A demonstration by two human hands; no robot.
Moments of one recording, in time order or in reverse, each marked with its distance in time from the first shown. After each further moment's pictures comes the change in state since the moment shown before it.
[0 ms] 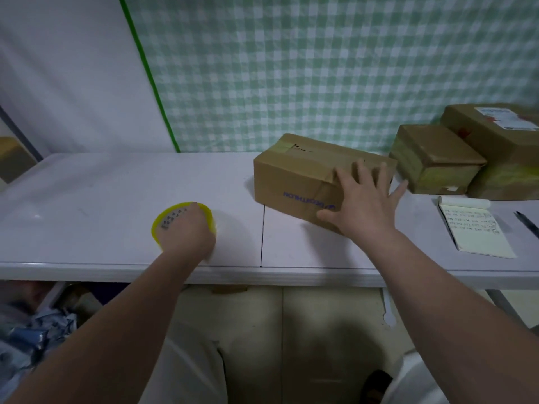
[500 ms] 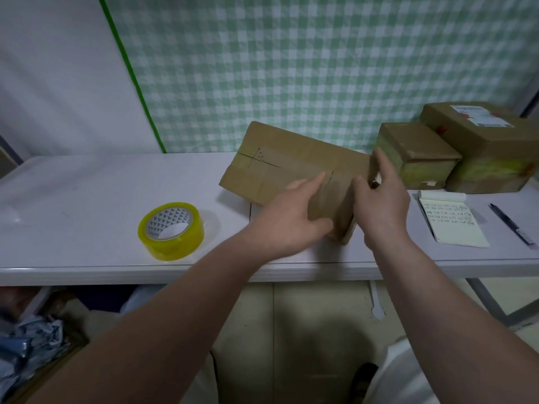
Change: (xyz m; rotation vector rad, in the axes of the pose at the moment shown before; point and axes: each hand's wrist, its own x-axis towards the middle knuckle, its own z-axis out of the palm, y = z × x) left_hand -0.093 0.123 -0.059 -0.674 -0.345 0.729; right_hand -0.025 0.019 -0.024 0.926 0.349 0.291
